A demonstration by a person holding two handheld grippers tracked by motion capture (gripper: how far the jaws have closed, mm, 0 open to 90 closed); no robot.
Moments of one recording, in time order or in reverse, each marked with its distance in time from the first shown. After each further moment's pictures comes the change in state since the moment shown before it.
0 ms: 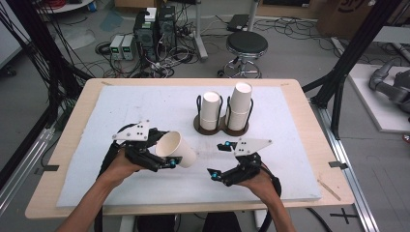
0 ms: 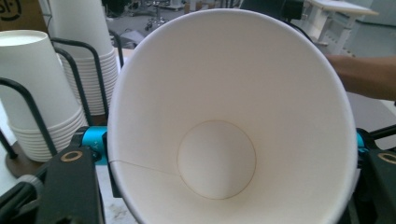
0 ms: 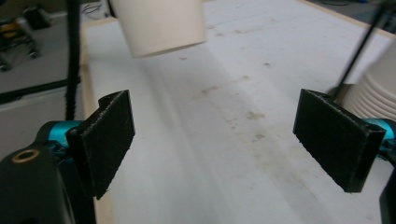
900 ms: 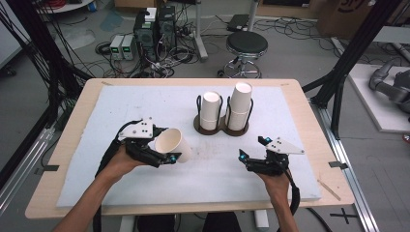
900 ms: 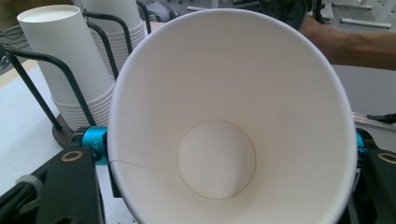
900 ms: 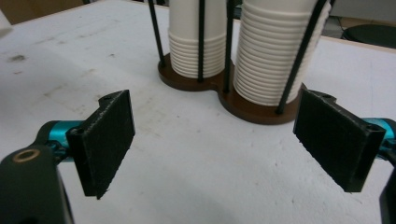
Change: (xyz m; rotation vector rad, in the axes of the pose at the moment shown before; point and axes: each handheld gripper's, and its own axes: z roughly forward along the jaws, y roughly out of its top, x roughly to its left) left arm 0.008 0.002 0.002 0.111 0.098 0.021; right arm -0.032 -0.055 -0.045 -0.077 -0.513 0.230
